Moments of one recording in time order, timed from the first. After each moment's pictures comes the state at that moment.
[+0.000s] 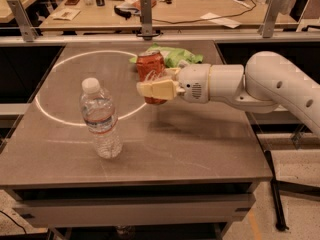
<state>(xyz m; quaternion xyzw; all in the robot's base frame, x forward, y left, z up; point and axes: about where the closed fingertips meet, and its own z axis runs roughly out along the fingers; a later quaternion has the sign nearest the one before) 0.571 0.011 0.909 -0.39 0.66 0.42 0.48</state>
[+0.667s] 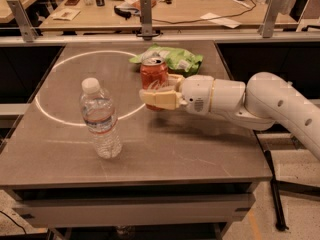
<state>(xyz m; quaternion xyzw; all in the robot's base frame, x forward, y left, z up) 0.565 0.007 0.896 -0.40 0.61 0.42 0.54</state>
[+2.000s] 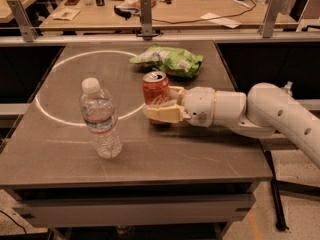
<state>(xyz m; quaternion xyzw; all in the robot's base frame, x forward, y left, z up) 0.547 0.002 0.867 -0.43 0.59 0.43 0.53</state>
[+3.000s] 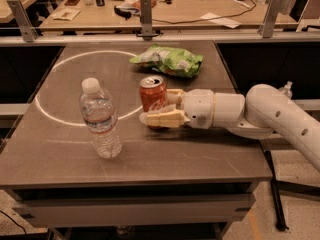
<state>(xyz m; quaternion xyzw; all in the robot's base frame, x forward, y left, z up) 0.541 0.006 0.863 -0.45 0.58 0.43 0.53</state>
